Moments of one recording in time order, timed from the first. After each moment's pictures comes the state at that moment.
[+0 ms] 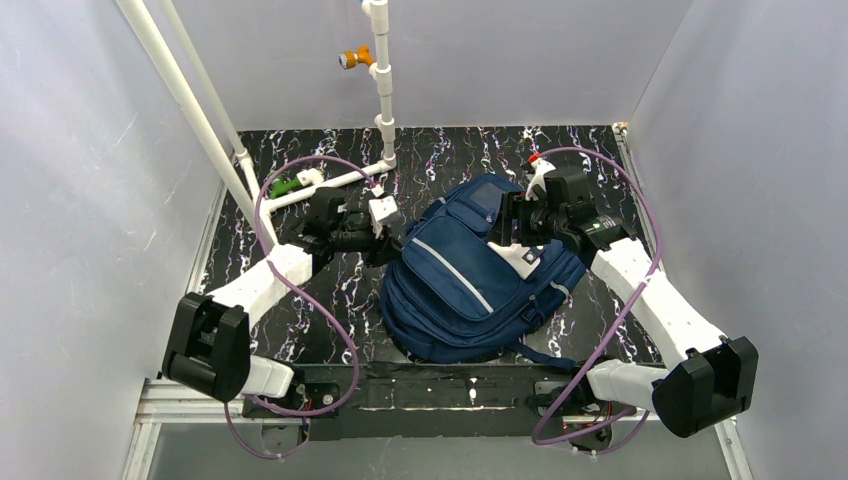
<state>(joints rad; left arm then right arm) -0.37 1.35 0.81 -0.10 0.80 0.40 0.41 1.19 1.06 -0.60 -0.25 0.33</state>
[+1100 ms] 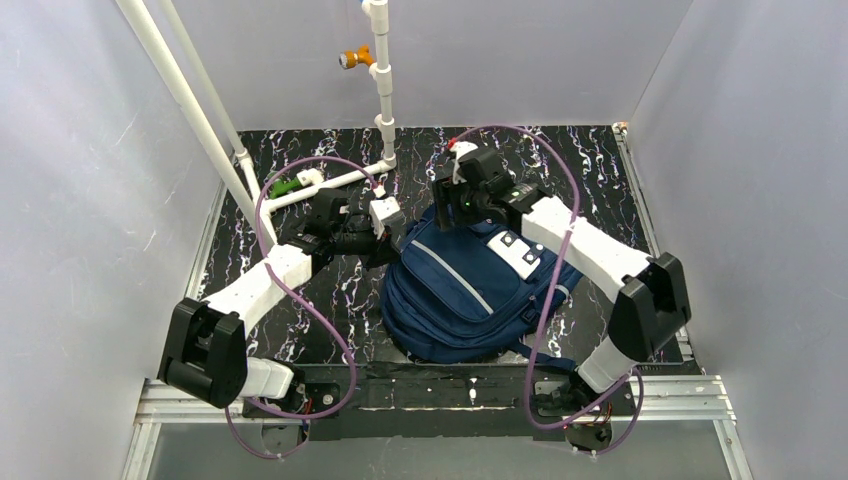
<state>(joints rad) -0.39 1.34 0.86 -0.25 0.74 0.37 0.68 1.58 1.39 -0.54 -0.01 0.31</state>
